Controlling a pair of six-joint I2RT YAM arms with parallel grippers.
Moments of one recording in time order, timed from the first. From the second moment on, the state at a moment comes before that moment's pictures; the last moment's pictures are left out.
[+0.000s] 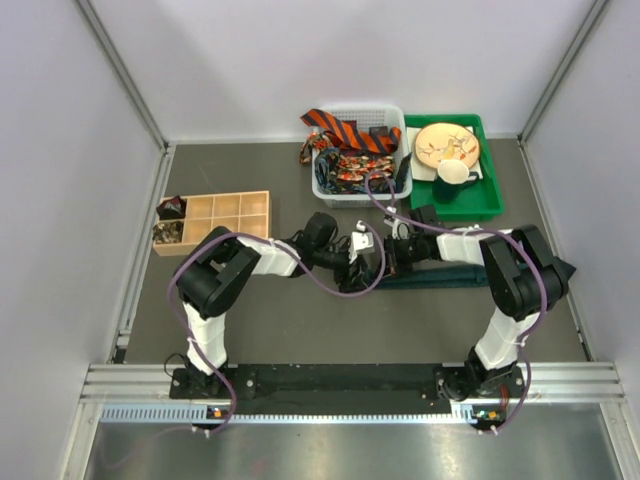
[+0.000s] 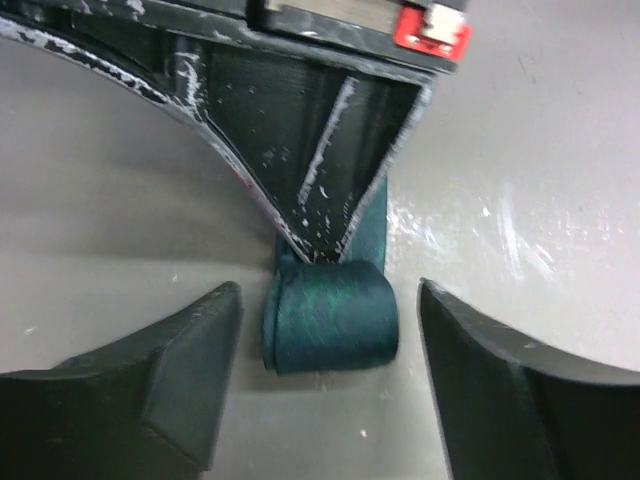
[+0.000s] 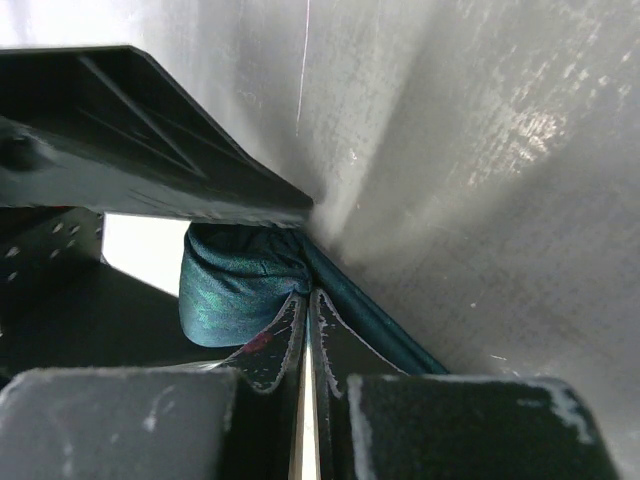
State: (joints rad) left arm -0.69 1.92 0.95 0.31 0.80 0.34; right arm 0.34 1.76 0.83 -0.14 -0.71 0.29
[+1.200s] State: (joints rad) left arm -0.83 1.98 1.30 -0.34 0.47 0.64; right arm 0.24 1.66 0.77 -0.14 -0.91 0.42
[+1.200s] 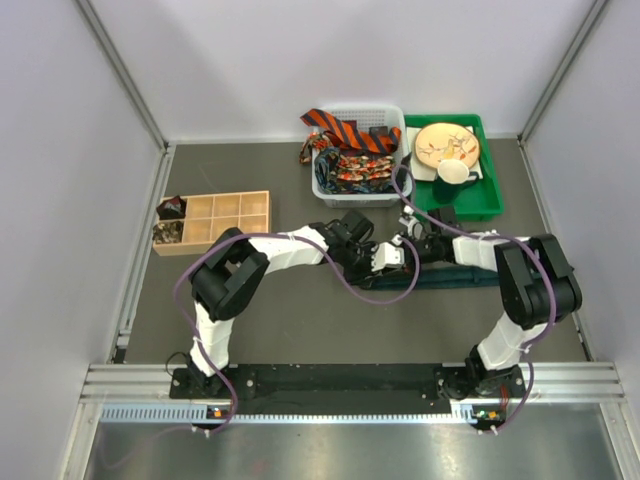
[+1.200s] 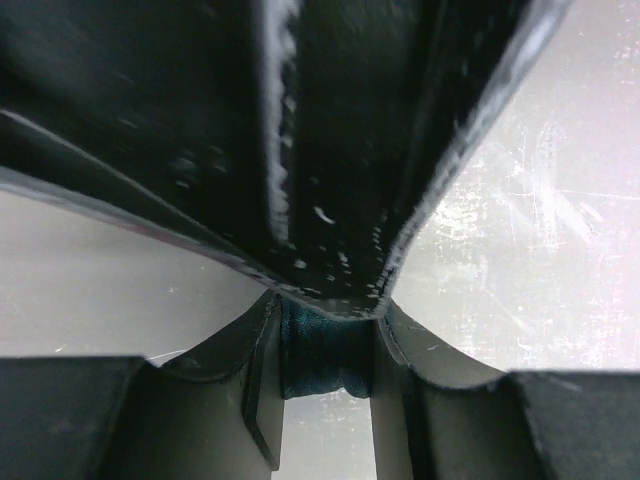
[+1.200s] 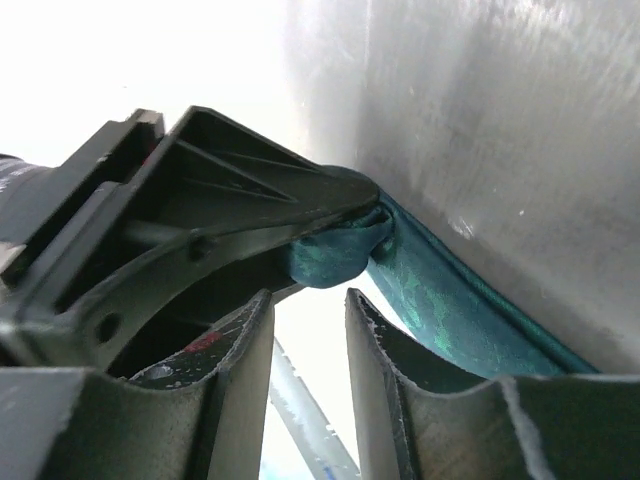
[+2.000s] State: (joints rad) left arm -0.84 1.99 1.31 -0.35 0.45 0.66; right arm 0.27 1.78 0.76 0.01 -0.95 0.52
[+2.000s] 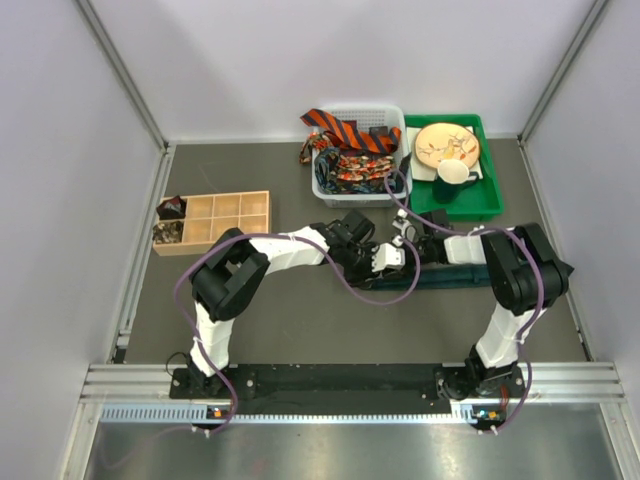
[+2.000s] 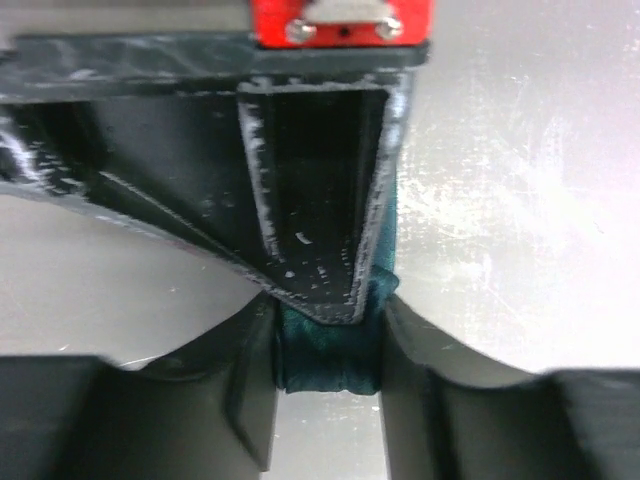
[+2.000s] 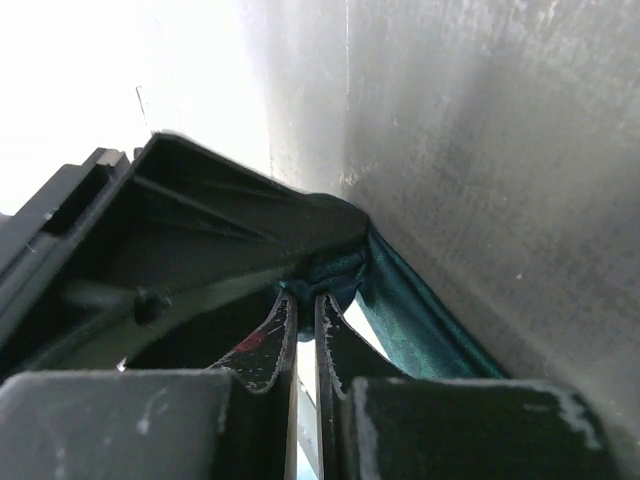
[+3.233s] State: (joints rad) left arm -0.76 1.98 0.99 0.34 0.75 0.42; right arm 0.22 1.85 0.87 -0.26 -0.90 0.33
